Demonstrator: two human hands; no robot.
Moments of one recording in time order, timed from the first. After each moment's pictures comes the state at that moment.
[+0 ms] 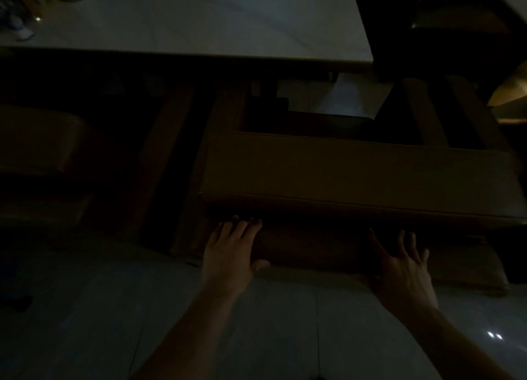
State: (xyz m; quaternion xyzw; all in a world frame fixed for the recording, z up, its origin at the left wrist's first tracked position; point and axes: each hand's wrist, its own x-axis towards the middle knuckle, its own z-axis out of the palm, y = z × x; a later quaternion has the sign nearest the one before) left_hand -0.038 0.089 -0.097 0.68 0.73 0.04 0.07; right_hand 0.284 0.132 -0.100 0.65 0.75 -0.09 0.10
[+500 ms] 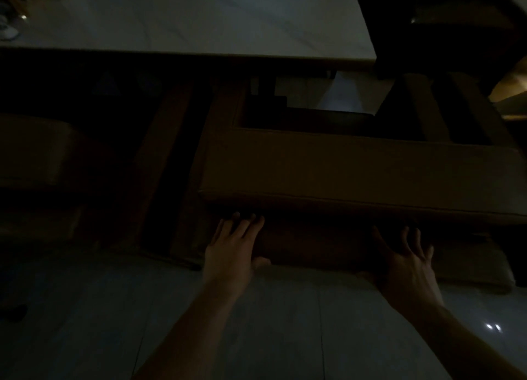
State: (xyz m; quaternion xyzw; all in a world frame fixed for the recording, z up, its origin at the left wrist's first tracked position) left_hand -0.052 0.114 -0.100 0.68 0.72 0.05 0.10; right_hand 0.272 0.157 -0.107 0.66 0.74 -0.10 0.10
